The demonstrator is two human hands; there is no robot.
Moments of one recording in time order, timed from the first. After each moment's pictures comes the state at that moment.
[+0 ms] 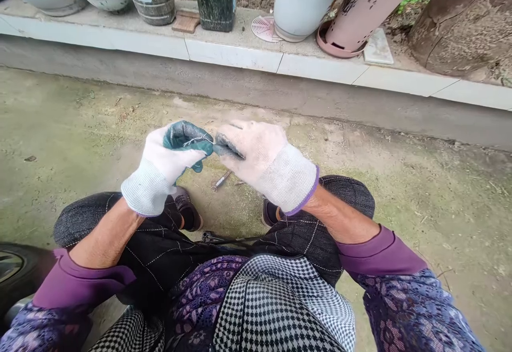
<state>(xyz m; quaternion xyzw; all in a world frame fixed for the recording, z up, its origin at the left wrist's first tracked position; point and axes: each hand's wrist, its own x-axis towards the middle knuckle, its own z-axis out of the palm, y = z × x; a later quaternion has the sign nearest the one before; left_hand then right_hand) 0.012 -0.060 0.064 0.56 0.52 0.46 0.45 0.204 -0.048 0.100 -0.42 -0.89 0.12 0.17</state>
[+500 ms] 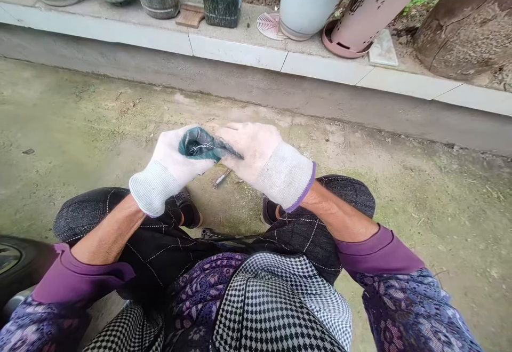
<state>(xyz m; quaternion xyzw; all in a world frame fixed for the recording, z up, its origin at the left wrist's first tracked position) 0.013 -0.064 0.064 0.62 0.54 0.40 0.41 0.197 -0.043 0.094 -0.39 -0.90 0.15 0.14</state>
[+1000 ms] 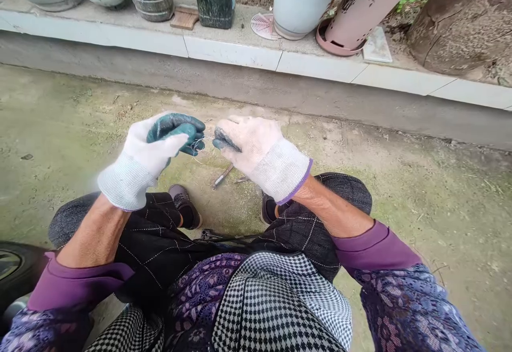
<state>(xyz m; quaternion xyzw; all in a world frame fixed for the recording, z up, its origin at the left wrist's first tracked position) -0.010 -0.056 0.075 0.59 0.50 0.44 0.45 0.204 -0.035 0.084 -0.42 -0.88 0.11 0.17</state>
